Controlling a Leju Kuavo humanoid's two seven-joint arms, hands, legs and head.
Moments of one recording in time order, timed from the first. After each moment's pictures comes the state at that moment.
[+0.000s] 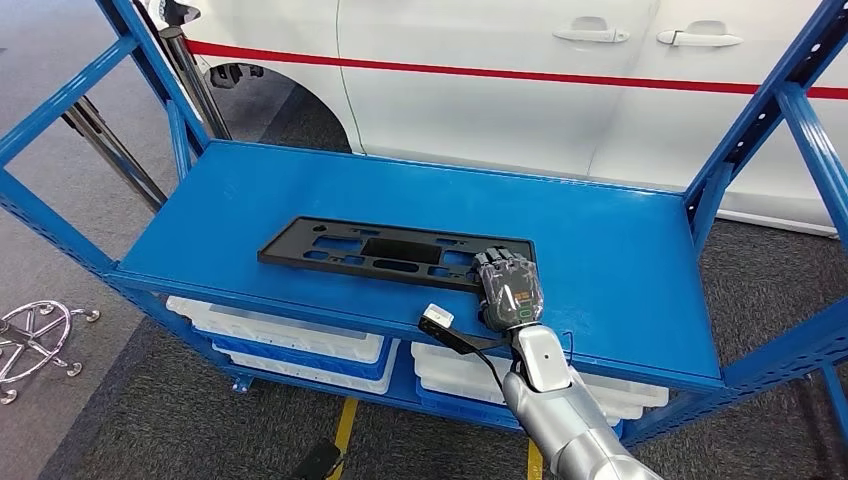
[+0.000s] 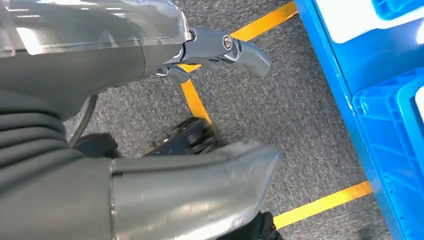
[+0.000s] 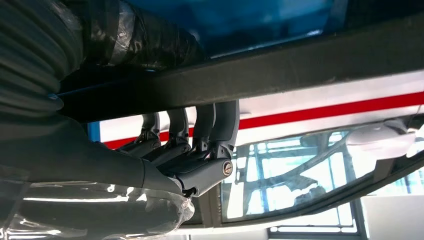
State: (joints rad) left arm -0.17 -0.20 0.32 -0.21 -0.79 0.03 -0.41; right arm -0.58 0.15 0.32 -0.66 1.36 -0.67 -0.03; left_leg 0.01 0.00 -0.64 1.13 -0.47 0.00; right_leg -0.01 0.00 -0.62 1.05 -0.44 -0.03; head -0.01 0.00
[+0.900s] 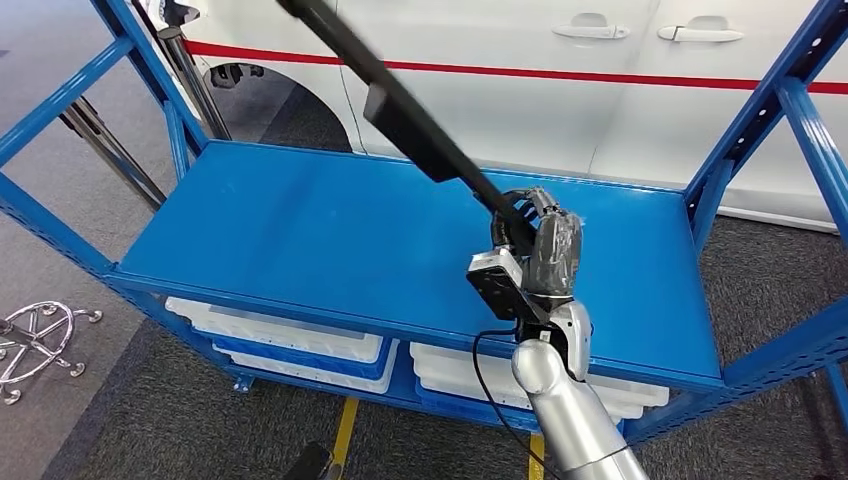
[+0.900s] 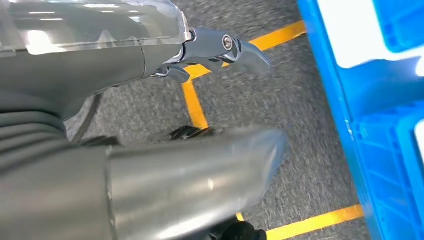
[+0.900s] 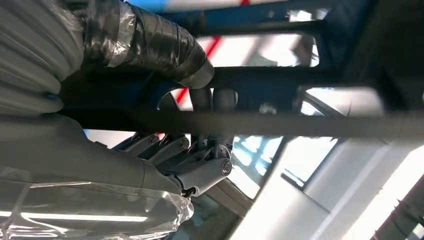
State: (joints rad) left arm -0.14 -0.20 0.37 -0.21 -0.76 0.09 -0.46; right arm -0.44 0.14 0.33 -1.33 0.69 -0.53 -0.28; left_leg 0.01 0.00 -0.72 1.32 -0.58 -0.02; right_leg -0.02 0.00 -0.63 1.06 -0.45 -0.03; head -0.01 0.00
